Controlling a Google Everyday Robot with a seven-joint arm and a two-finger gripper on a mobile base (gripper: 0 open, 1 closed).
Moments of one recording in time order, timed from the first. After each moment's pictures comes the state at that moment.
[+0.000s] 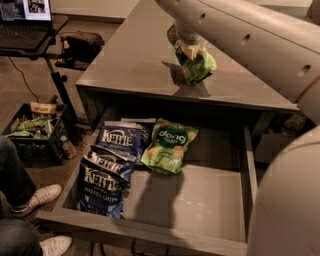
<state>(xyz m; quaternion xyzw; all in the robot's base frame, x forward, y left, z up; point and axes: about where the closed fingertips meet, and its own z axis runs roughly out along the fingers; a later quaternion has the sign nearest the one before) 0.744 -0.136 0.935 -0.32 0.88 -0.25 0.26</state>
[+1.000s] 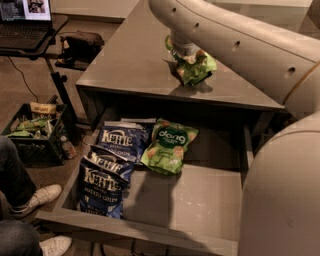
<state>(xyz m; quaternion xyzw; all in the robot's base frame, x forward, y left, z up) 0.749 -0.119 0.894 -0.35 0.88 -0.22 0.23</state>
